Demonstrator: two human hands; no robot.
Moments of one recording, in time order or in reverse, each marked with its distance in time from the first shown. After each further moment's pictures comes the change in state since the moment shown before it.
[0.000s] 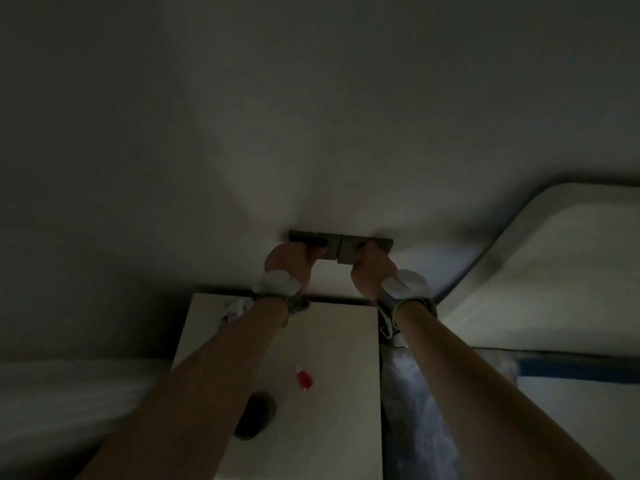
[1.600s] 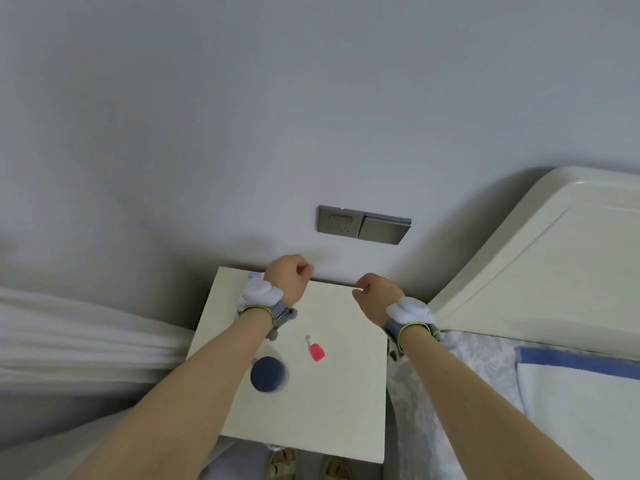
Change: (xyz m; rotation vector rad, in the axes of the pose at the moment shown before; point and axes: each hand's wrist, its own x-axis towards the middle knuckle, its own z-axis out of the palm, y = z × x) left_hand -0.087 -0.051 -0.008 -0.098 0.061 -0.024; right_hand -0.059 0.040 0.059 -0.174 -0.052 -0.035
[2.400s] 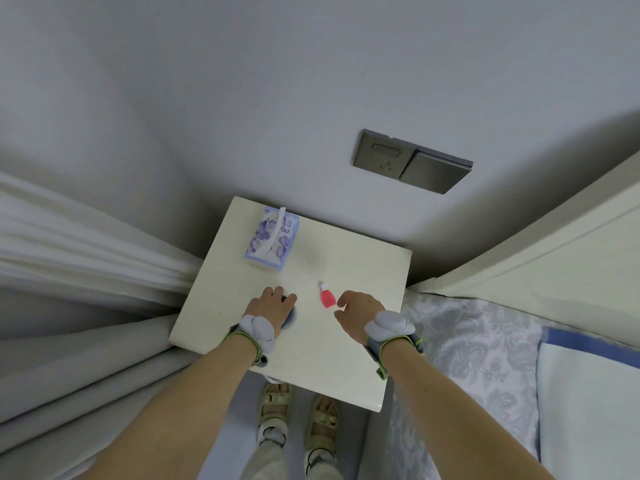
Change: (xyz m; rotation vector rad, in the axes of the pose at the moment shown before) left_hand -0.091 -0.137 0.101 0.753 -0.539 0.020; right_hand -0.022 0.025 0.125 -0.186 -0.374 -0.088
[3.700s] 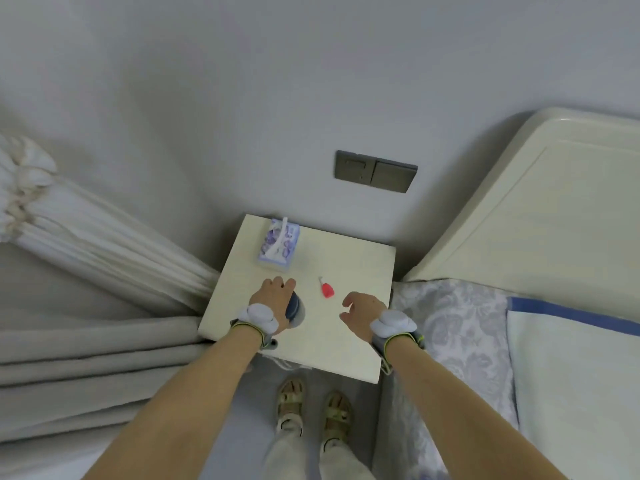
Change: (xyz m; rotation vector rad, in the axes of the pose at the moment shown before) left_hand -0.111 0.019 -0.054 -0.166 0.137 -0.021; right_hand -0.107 0.009 -0.001 0.060 0.078 -0.013
